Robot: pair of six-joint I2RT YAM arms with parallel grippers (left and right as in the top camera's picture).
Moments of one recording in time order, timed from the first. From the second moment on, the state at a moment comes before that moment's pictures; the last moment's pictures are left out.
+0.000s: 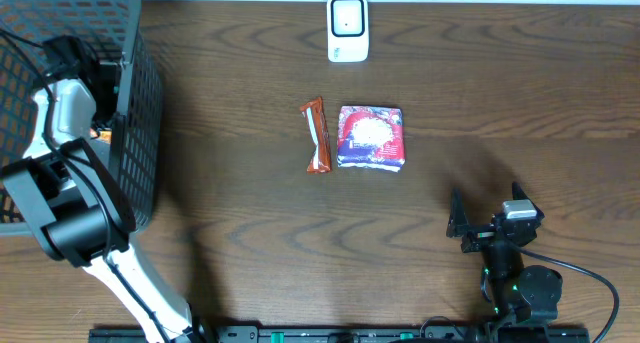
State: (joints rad) left arm 0.41 2.14 1.63 -0.73 -0.10 0.38; right arm 0.01 0.01 0.01 -0.07 -0.10 -0.01
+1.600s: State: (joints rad) left arm 0.17 1.33 1.57 -0.51 0.37 -0.68; right arm 0.01 0.01 0.01 -0.07 -0.10 -0.01
